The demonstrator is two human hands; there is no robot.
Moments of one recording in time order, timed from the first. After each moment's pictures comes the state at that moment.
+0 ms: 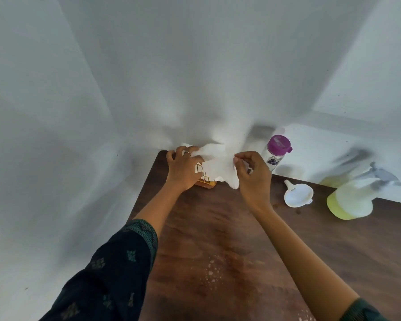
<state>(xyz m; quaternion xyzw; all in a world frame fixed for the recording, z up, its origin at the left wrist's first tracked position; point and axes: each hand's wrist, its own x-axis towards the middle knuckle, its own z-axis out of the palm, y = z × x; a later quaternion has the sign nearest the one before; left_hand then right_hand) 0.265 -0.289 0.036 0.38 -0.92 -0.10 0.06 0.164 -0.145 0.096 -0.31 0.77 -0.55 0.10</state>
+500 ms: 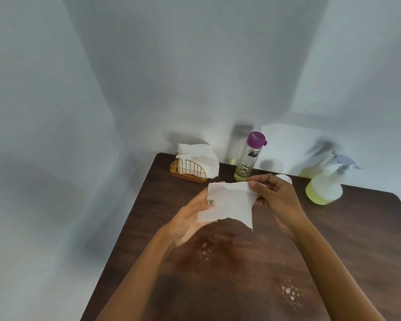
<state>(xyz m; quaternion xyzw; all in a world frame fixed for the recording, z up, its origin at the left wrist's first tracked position) 0.348 -0.125 0.114 0.22 -0.45 -0.86 0.11 0.167 -0.017 0.145 -0.23 0.66 -0.62 0.36</state>
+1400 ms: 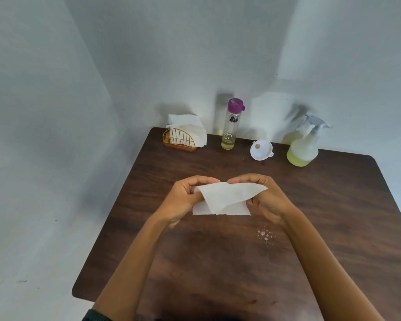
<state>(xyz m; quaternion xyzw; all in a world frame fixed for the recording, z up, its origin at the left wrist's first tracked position) 0.372 -0.019 0.130 0.32 -0.62 -0.70 0.16 0.201 0.094 0.136 -0.27 0.63 -0.55 0.48</state>
